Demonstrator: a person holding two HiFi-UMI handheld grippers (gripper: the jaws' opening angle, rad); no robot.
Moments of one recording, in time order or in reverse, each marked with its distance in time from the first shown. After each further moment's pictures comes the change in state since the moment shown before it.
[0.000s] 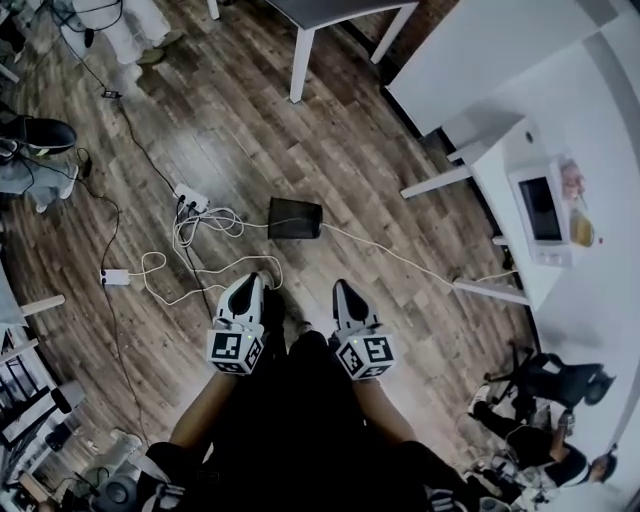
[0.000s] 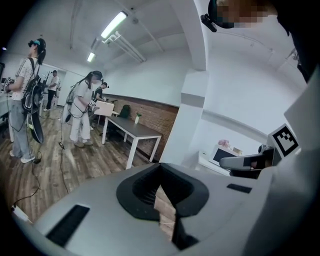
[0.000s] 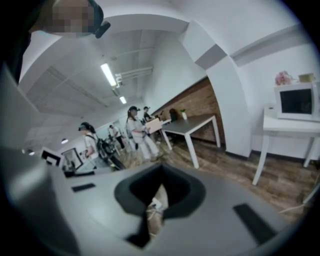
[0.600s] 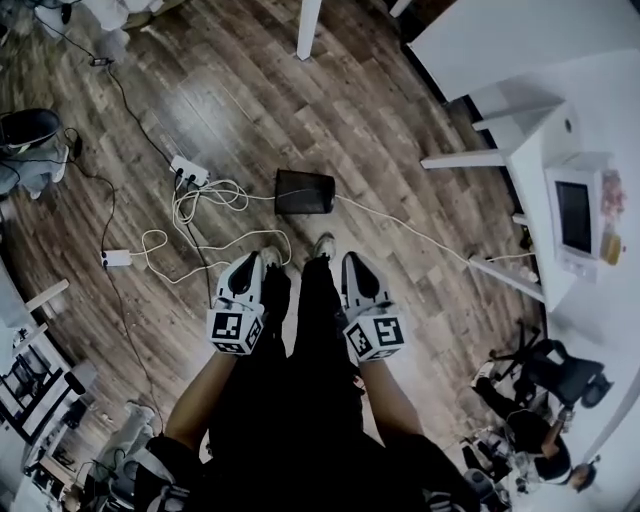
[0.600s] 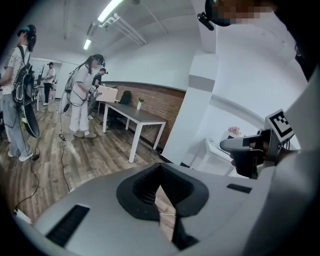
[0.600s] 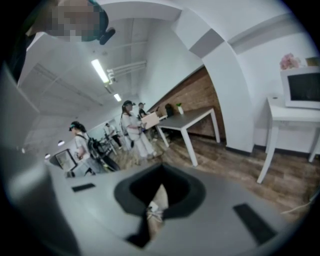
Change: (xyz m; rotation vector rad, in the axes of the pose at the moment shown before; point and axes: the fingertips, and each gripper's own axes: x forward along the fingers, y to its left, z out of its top) left arm 0.114 0.067 -0.052 0.011 0.148 0.013; right arm 0.123 -0.059 0.000 0.037 0.040 -0.017
